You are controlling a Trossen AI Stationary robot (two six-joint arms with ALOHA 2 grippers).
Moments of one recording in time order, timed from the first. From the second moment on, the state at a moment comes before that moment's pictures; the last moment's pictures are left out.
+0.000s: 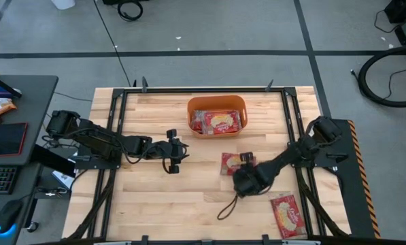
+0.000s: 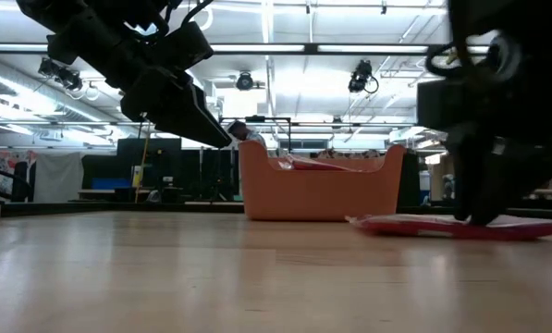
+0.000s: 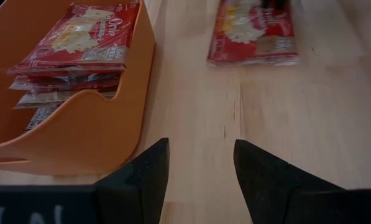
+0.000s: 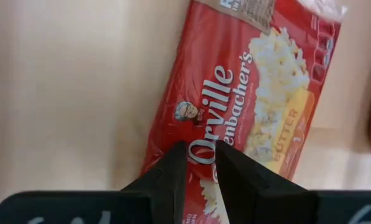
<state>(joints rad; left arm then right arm) -0.16 1.41 0.61 0.18 -0.37 0.06 0.50 1.78 0.97 -0.75 0.40 0.34</state>
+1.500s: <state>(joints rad) -0.16 1.41 0.61 0.18 -0.37 0.05 0.48 1.76 0.84 -0.48 0.55 0.55</state>
